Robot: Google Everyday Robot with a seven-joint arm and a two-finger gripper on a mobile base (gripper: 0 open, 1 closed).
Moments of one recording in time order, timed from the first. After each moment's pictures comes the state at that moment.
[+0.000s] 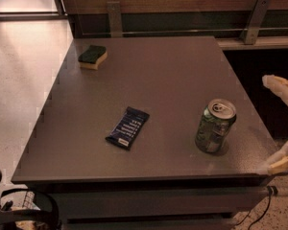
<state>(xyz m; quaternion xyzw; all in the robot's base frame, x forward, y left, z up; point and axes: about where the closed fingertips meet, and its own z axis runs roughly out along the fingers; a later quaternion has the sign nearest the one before) 0.391 -0.215 0.928 -0.52 0.65 0.23 0.50</state>
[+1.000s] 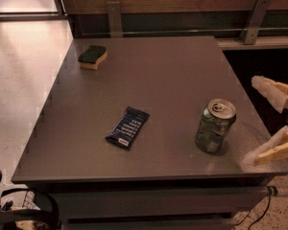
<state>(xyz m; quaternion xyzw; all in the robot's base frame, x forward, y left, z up) 0.407 -0.202 0.923 -0.47 0.63 0.29 0.54</state>
